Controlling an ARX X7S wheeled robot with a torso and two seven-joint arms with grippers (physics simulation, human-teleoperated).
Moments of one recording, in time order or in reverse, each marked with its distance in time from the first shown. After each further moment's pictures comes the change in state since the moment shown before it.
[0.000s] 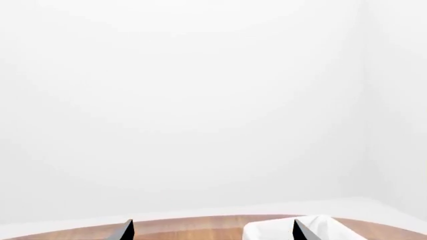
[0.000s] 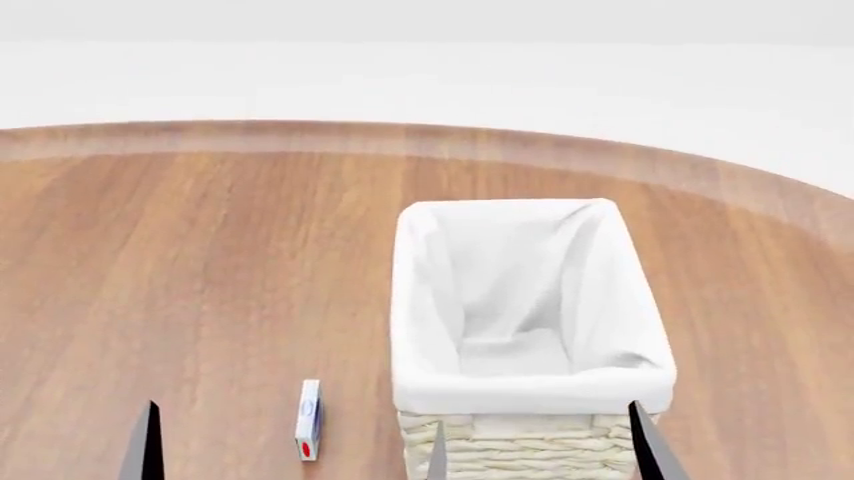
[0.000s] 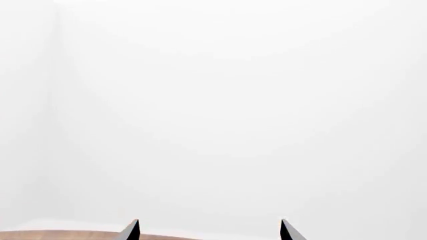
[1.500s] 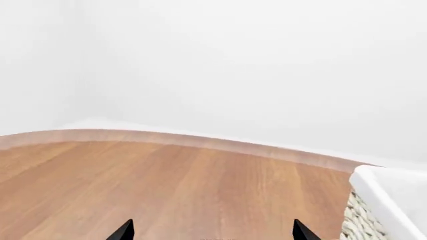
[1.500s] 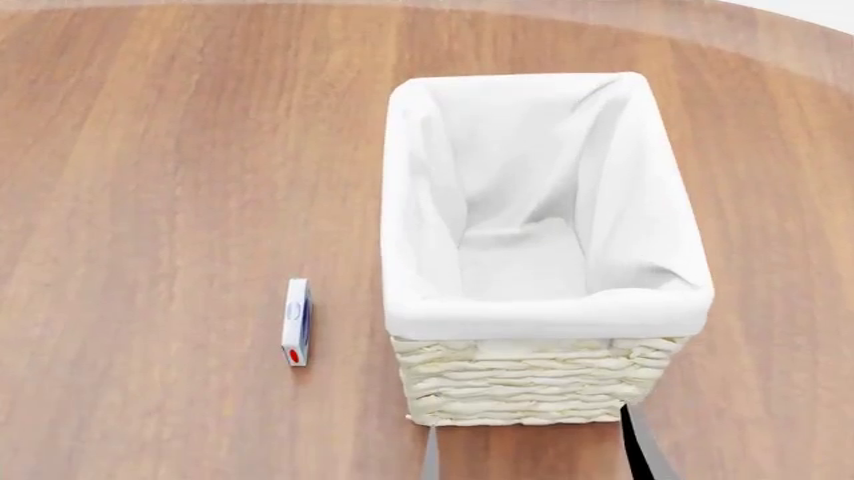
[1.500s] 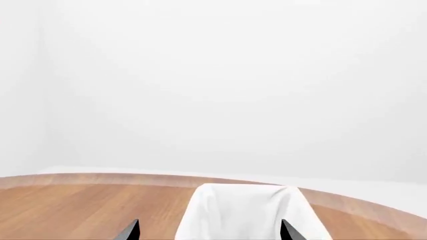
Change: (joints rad) left arm 0.024 -0.408 -0.109 -0.022 -0.492 0.100 -0.679; right arm 0.020 0.028 -0.042 0.004 0.012 -0.011 0.041
